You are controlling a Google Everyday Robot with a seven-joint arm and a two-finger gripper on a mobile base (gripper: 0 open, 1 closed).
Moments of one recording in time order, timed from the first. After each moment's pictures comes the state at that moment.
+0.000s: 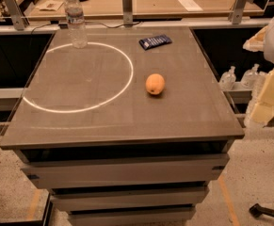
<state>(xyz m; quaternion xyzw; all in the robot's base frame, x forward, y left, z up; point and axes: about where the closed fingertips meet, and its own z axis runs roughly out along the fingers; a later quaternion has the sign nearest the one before) 0.438 -0.217 0.976 -0.60 0.78 -0.03 0.16</state>
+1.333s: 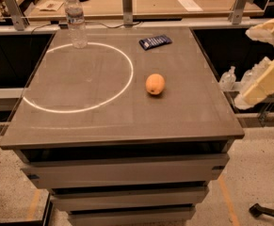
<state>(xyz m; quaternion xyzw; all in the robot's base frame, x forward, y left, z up) 0.477 -0.216 0.986 -0.56 0.76 0.05 0.32</state>
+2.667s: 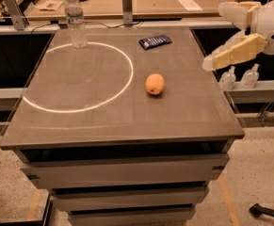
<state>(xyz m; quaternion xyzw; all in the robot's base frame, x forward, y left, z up) 0.536 -0.159 1.029 -0.50 0.63 0.25 0.54</state>
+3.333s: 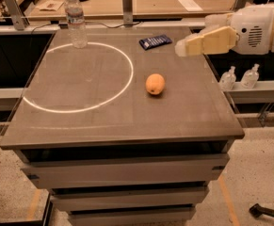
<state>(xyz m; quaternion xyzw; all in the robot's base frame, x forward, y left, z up) 0.560 -0.128 1.019 -0.37 0.71 0.31 0.52</state>
